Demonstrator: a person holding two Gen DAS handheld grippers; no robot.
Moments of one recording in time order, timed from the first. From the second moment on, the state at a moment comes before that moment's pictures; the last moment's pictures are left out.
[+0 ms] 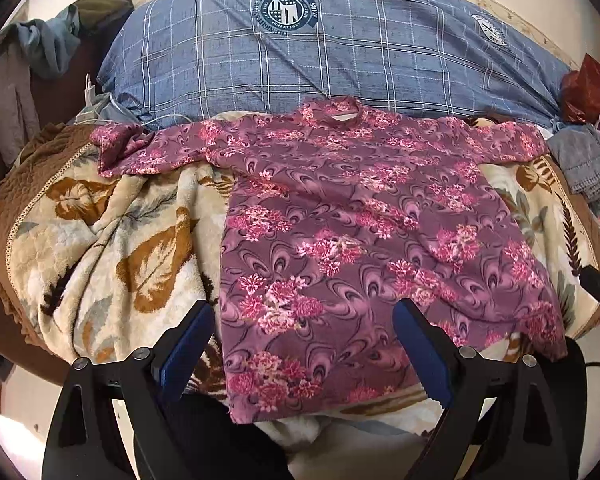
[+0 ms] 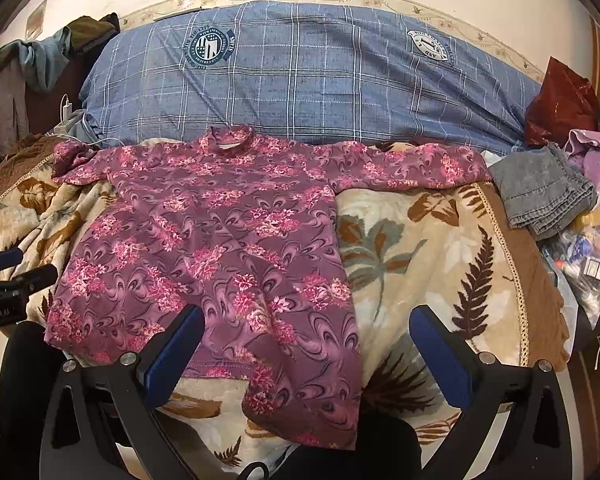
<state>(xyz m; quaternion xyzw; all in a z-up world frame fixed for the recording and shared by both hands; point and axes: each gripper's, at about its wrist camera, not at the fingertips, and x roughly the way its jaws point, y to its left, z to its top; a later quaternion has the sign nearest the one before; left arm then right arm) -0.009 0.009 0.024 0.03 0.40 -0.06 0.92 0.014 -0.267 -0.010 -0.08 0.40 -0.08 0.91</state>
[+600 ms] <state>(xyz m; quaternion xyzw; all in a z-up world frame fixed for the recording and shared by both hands) 0.028 0.007 0.006 0.02 0.43 -0.06 0.90 0.037 -0.288 -0.017 -0.05 0.41 -0.06 0.91</state>
